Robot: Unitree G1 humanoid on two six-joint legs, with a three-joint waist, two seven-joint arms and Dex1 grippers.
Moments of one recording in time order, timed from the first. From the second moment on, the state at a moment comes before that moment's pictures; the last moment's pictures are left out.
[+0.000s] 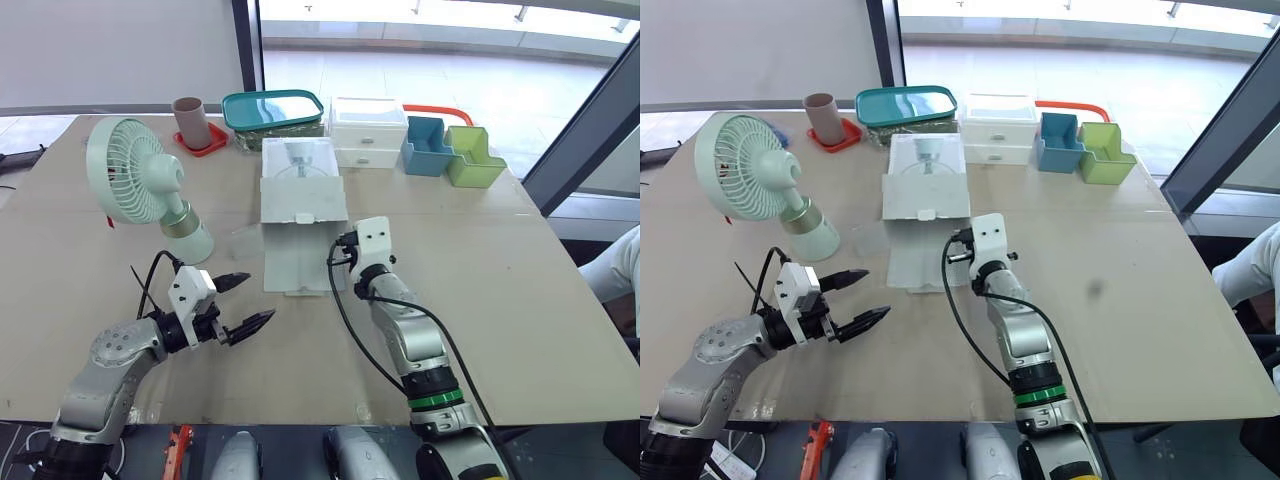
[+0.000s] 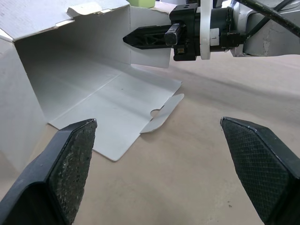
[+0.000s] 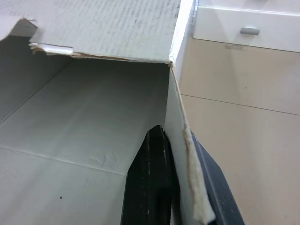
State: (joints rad) left arm -0.05 0.53 0.04 -0.27 -0.44 0.24 -0.86; right arm -0.48 0.00 0.08 0.13 0.00 0.34 0.08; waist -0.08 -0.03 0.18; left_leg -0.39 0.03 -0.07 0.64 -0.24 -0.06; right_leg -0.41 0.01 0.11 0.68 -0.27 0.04
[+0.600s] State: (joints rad) left arm -0.05 0.53 0.03 -0.27 -0.43 0.24 -0.85; right arm -0.27 -0.16 -0.11 -0.14 0.07 0.45 0.10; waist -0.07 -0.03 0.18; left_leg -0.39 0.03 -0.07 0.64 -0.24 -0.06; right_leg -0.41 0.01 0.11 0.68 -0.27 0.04
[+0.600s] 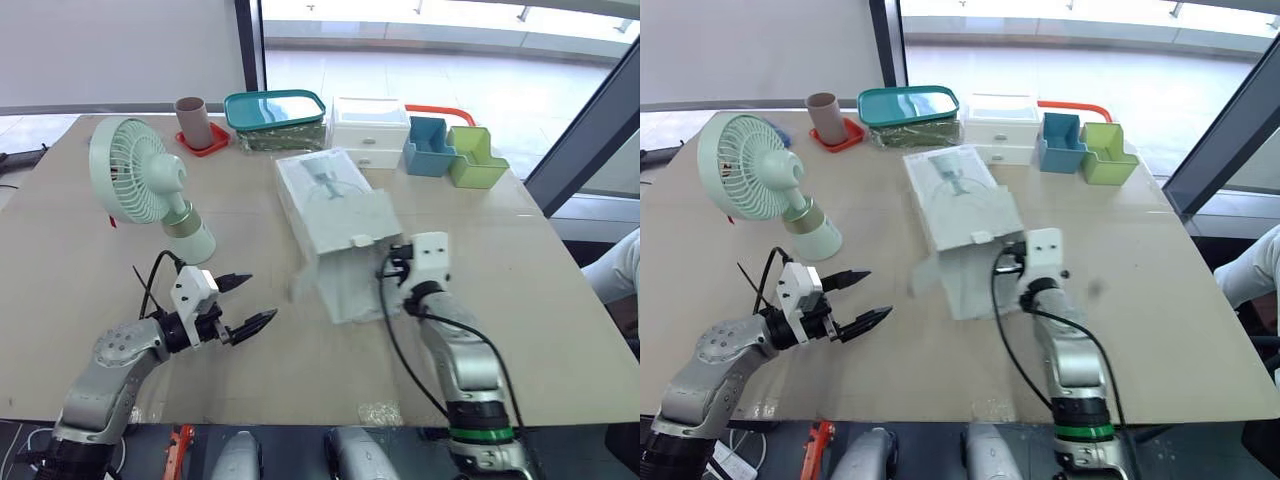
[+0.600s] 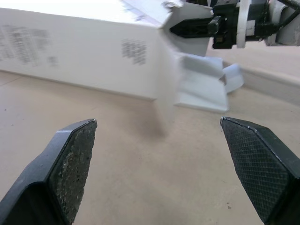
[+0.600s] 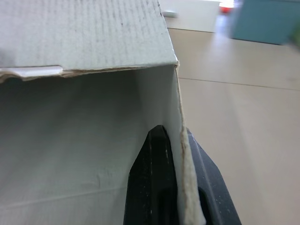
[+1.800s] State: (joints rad) left arm -0.08 0.54 -0.03 -0.25 -0.45 0.24 -0.97; right arm -0.08 -0.26 -0.36 -0.26 0.14 0.53 0.04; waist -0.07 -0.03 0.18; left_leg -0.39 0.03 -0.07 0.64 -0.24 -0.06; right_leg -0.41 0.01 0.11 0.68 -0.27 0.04
